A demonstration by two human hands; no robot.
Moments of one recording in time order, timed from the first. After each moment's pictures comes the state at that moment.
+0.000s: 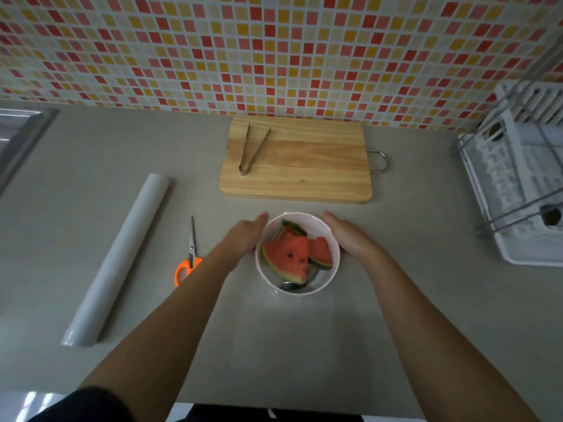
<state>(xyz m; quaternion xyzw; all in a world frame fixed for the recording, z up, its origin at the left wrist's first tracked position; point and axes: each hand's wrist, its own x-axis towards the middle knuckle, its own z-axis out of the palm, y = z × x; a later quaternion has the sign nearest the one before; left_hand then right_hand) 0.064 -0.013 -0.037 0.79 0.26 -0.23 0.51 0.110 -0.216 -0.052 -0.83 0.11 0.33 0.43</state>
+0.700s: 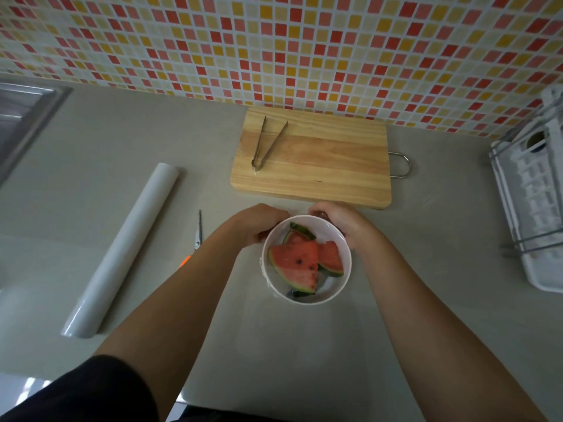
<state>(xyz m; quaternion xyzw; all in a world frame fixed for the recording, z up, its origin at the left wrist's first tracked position) 0.103 -0.013 -0.030 0.72 0.22 -0.33 0.57 0.146 -0.177 -0.040 -0.74 0.16 0.38 0.53</state>
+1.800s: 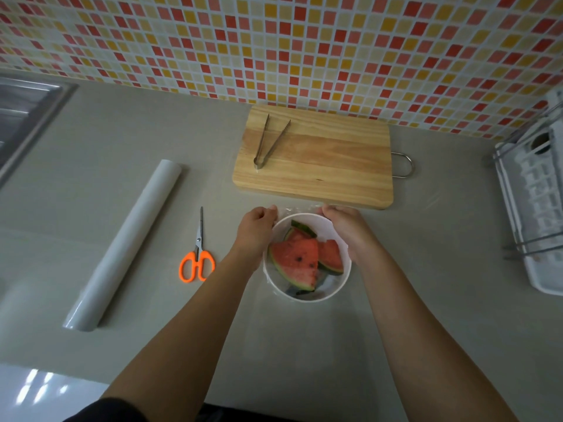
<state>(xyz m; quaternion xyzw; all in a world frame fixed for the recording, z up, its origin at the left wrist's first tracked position) 0.073 -0.026 -0.055 0.68 0.34 -0.06 0.65 0.128 -0.185 -0.057 -0.75 0.15 0.25 0.59</state>
